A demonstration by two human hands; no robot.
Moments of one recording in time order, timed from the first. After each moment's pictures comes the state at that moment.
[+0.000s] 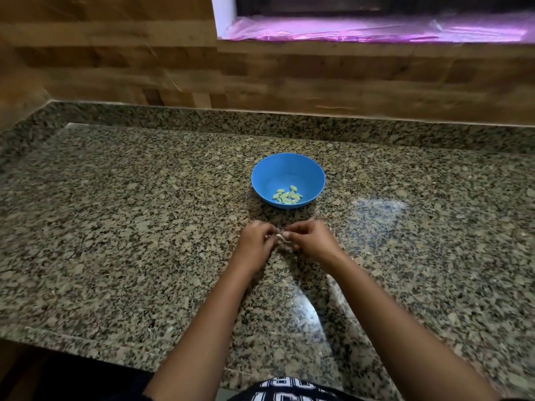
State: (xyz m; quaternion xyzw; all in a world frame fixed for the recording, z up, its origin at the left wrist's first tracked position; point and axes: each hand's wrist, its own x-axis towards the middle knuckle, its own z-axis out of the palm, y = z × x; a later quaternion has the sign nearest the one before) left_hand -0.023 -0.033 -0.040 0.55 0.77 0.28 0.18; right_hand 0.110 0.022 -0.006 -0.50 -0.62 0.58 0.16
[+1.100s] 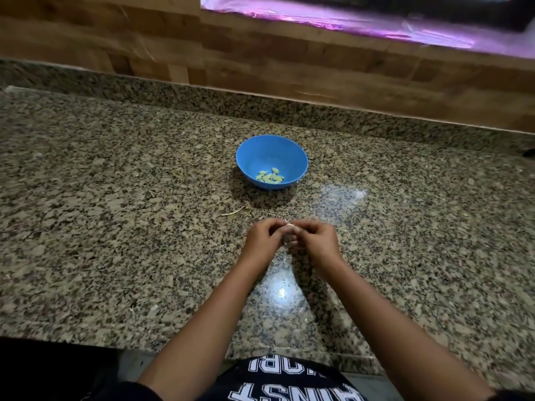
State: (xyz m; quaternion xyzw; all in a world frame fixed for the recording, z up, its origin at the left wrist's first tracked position) left_hand 0.023 -0.047 -0.057 0.43 0.66 0.46 0.40; right_hand 0.141 -0.018 -0.022 -0.55 -0.49 0.59 0.33
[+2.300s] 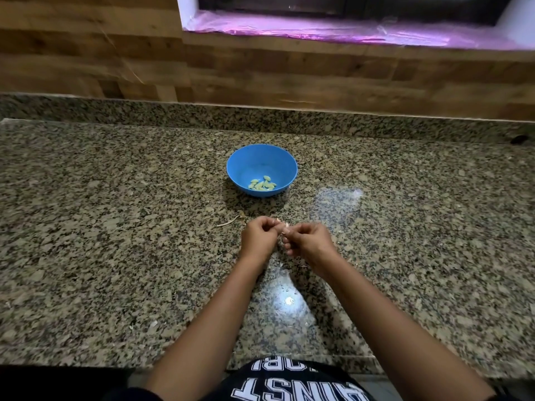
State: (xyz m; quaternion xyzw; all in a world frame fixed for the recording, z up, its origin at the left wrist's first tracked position) left_hand 0.031 -0.037 -0.035 0.35 0.68 0.50 0.40; right_hand 0.142 -0.019 -0.007 -0.53 -0.45 0.66 0.29
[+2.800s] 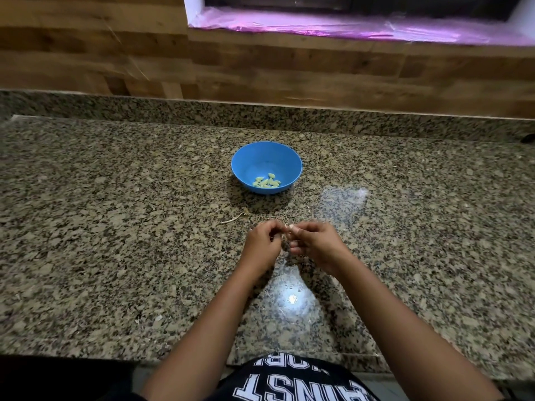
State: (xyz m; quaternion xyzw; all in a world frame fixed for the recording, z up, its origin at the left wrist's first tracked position) left_hand 0.022 -0.053 -0.047 0.50 0.69 0.42 0.31; right_hand 0.150 -0.015 -0.009 -0.49 -0.42 0.71 0.29
